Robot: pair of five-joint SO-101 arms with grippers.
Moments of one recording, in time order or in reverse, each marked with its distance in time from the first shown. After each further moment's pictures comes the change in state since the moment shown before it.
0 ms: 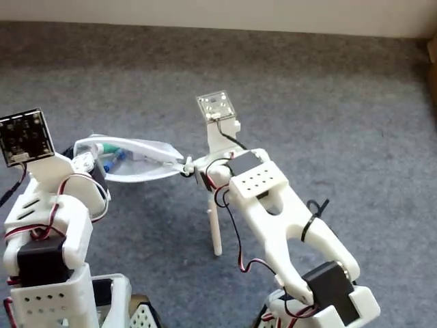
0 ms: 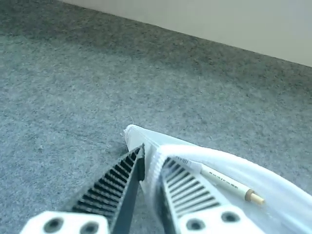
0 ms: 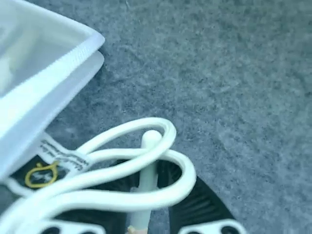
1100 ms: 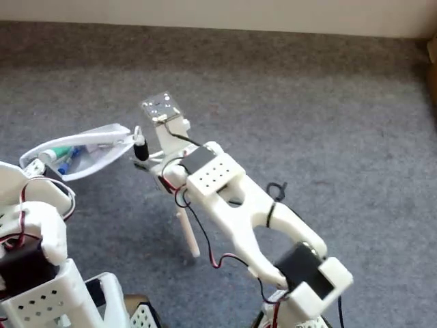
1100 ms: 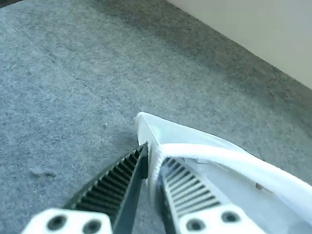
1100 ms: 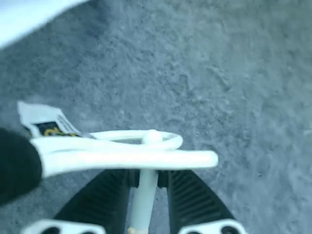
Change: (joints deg) left arm -17.8 0.1 0.0 -0.1 5.5; right arm -11.4 11.8 -16.5 5.7 -0.2
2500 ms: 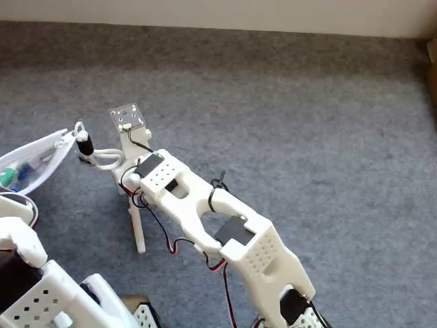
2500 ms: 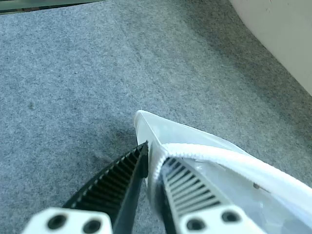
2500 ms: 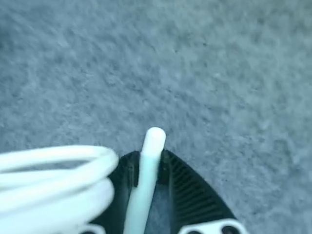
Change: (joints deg) left arm -19.8 0.0 0.0 0.0 4.1; right arm -8.1 35.8 -26.6 -10.5 -13.2
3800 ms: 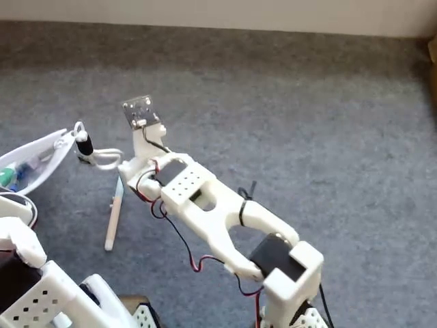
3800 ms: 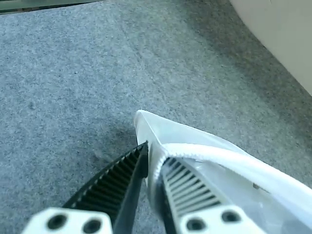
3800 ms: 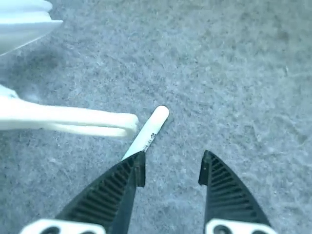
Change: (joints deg) left arm 0.0 0.0 0.0 0.0 0.0; right arm 1.1 -24.4 21.7 -7.1 0.1
